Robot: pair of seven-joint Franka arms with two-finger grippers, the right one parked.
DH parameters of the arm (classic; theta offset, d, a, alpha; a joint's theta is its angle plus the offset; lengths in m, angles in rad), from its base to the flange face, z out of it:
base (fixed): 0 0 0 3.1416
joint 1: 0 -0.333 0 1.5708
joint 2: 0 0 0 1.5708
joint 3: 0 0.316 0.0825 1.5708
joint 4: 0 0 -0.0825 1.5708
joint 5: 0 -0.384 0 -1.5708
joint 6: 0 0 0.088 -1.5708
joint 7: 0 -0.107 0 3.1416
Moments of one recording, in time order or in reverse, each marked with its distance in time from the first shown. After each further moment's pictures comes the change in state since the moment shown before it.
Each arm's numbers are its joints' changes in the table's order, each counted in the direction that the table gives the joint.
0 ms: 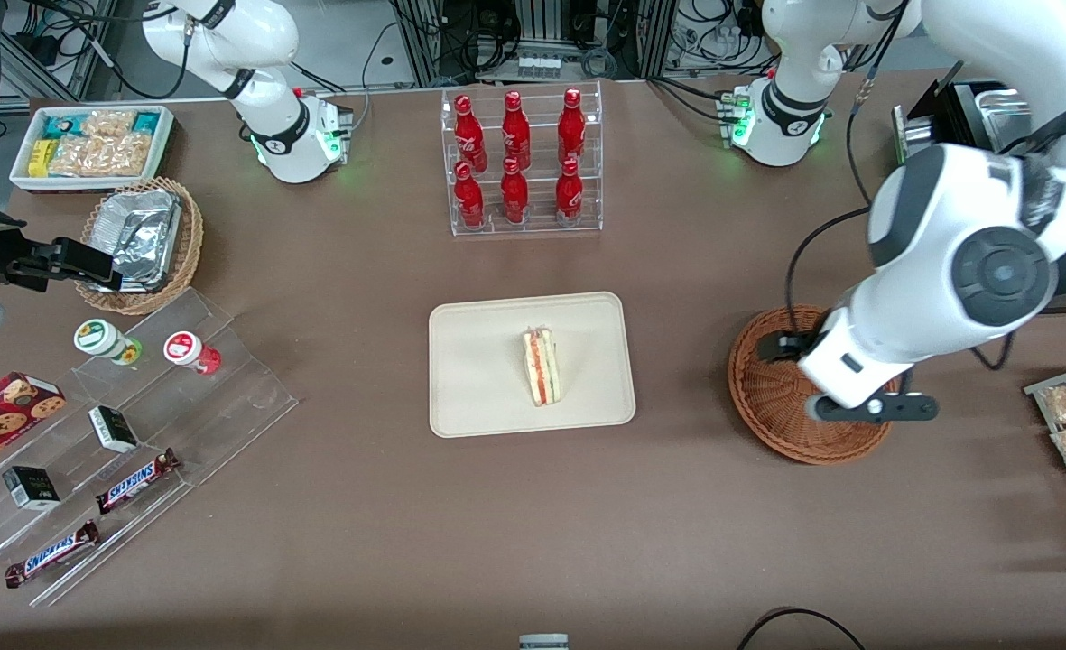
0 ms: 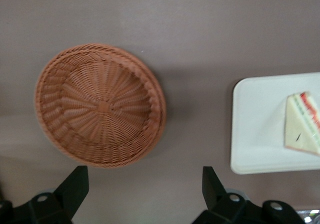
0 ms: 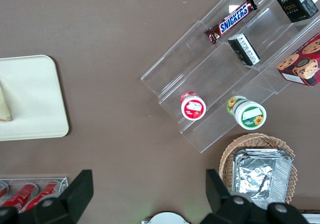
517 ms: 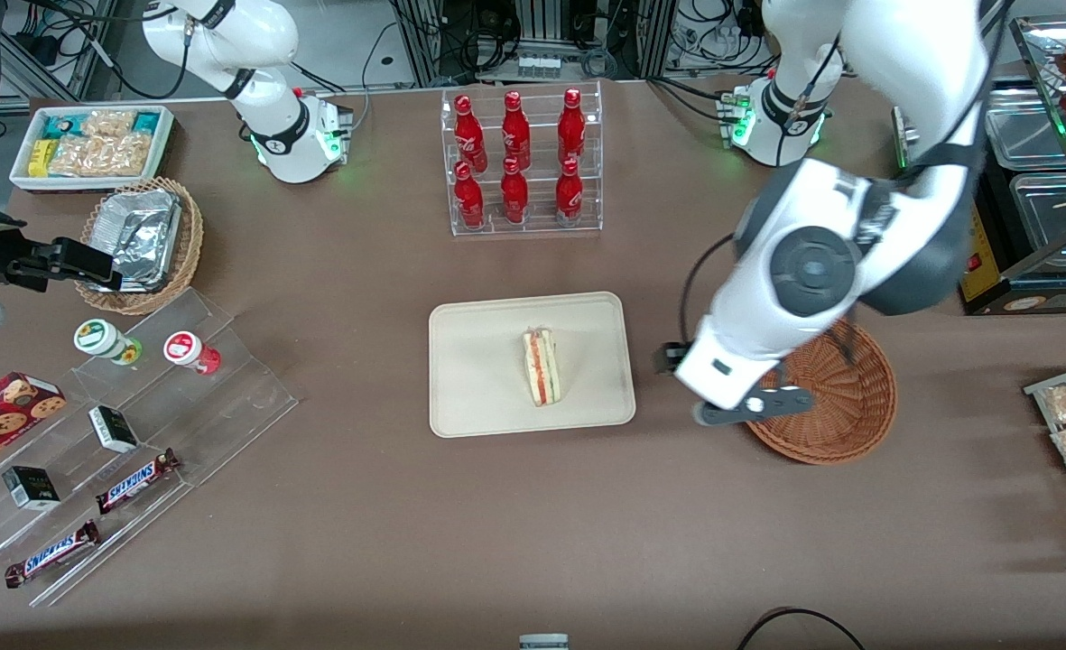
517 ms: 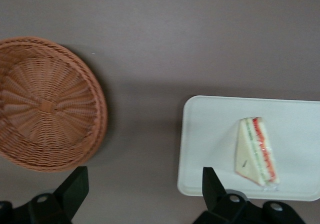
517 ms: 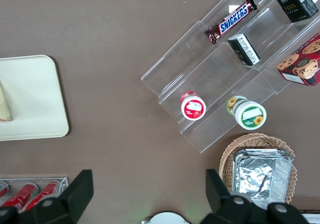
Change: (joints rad) arm 0.169 0.112 0.000 0.085 -0.014 0.080 0.295
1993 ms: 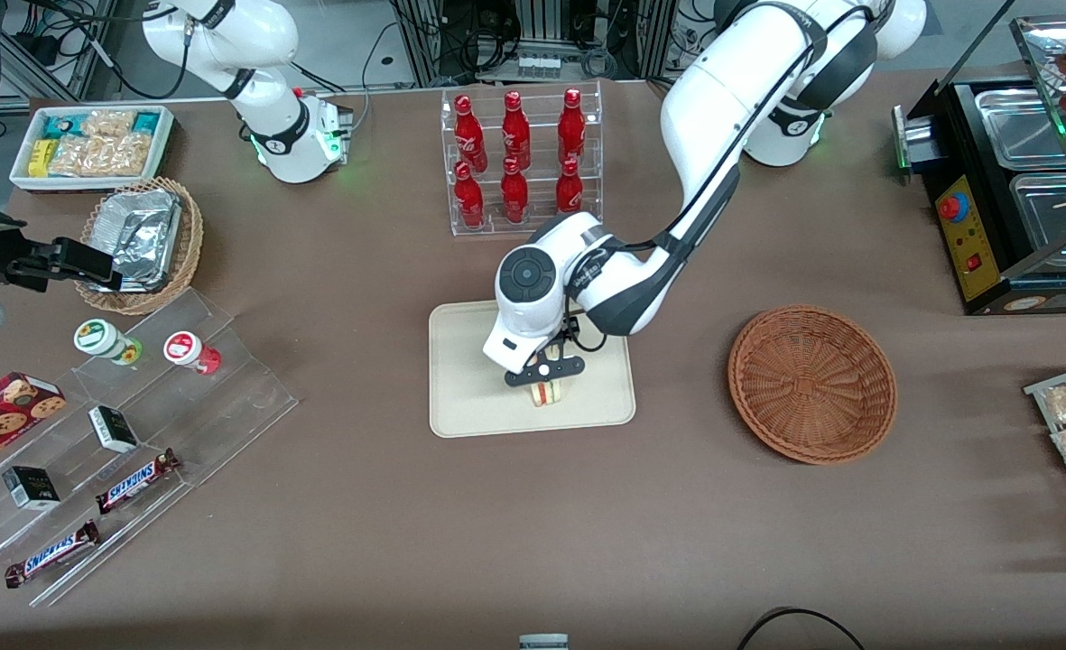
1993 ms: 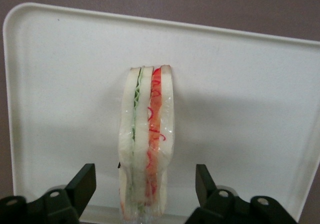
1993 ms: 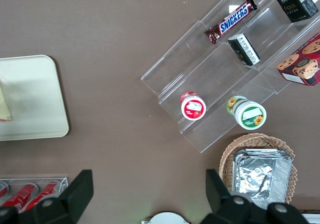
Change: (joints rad) arm 0.386 0.326 -0.008 -0.020 -0.075 0.395 0.502
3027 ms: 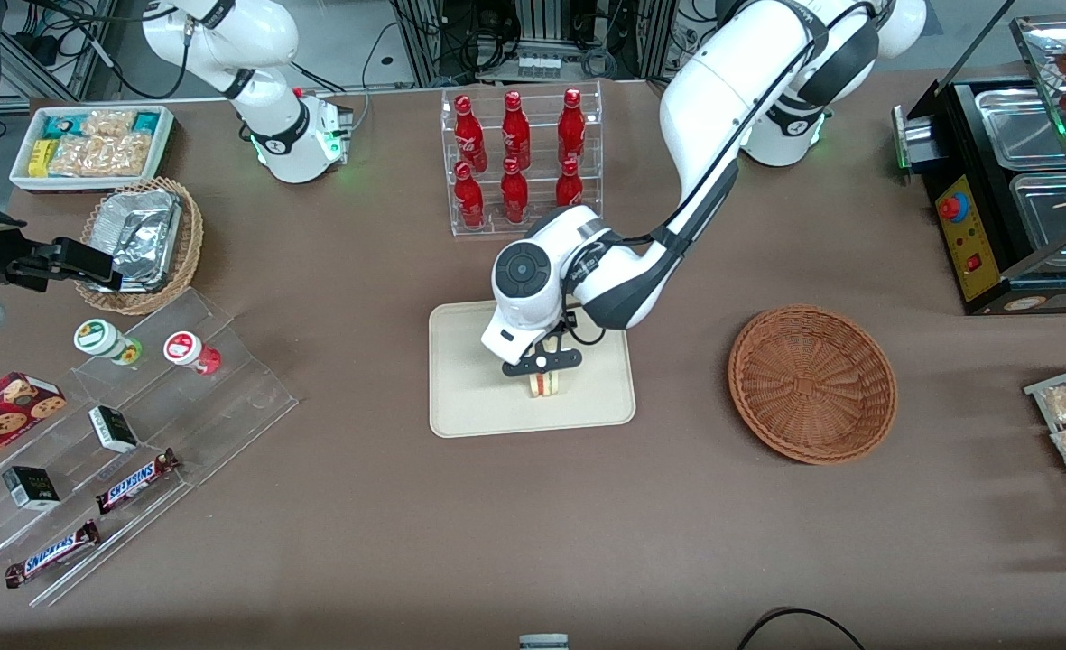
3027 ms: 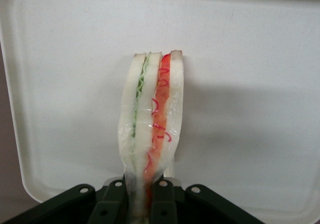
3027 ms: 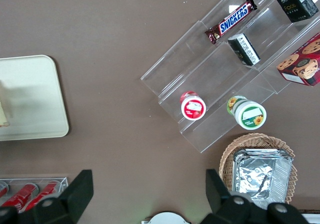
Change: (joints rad) arm 0.005 0.004 -0.015 -0.044 0.001 -0.019 -0.029
